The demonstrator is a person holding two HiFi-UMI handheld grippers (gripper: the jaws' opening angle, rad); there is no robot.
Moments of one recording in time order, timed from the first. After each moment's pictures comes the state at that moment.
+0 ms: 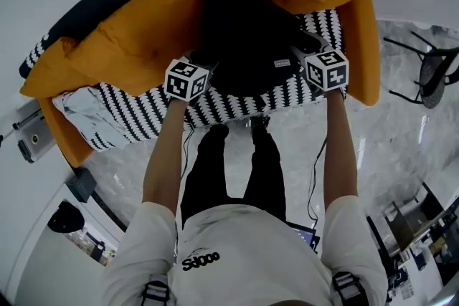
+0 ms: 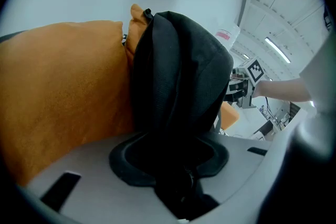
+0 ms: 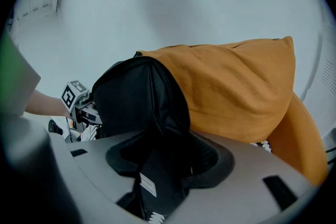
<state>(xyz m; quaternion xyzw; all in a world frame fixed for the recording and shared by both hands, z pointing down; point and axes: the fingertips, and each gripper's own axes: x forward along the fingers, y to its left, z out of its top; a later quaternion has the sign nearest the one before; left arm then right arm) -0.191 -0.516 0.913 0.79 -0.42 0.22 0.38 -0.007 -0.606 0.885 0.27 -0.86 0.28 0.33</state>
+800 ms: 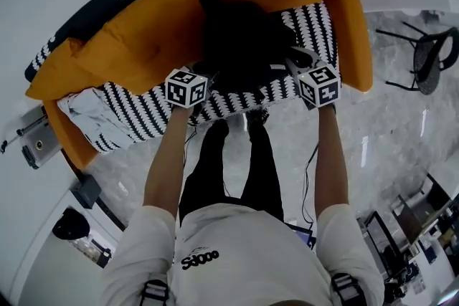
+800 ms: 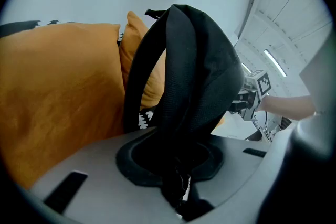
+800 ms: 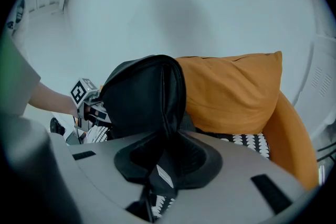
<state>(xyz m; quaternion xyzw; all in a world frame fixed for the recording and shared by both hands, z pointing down) -0.166 -0.455 0.868 0.79 -0.40 0.19 0.43 0.005 -0.521 0.825 0.27 -0.87 0.26 0.32</state>
